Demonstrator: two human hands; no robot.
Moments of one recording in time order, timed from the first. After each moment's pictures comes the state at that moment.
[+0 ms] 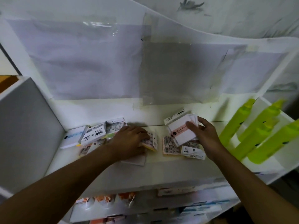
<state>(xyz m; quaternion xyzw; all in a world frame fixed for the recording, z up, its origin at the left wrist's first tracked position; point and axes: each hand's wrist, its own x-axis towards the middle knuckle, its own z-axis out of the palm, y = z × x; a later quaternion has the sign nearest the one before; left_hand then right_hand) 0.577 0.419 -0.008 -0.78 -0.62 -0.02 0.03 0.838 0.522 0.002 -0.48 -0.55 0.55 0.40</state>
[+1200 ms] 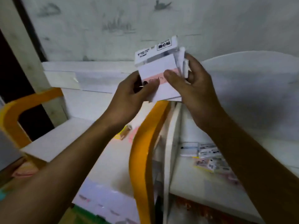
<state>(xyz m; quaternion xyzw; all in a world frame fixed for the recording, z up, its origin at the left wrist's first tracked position) 0.402 0.119 0.242 -0.48 -0.61 -0.62 -0.04 0.501 0.241 0.244 -0.03 -0.69 0.56 0.46</state>
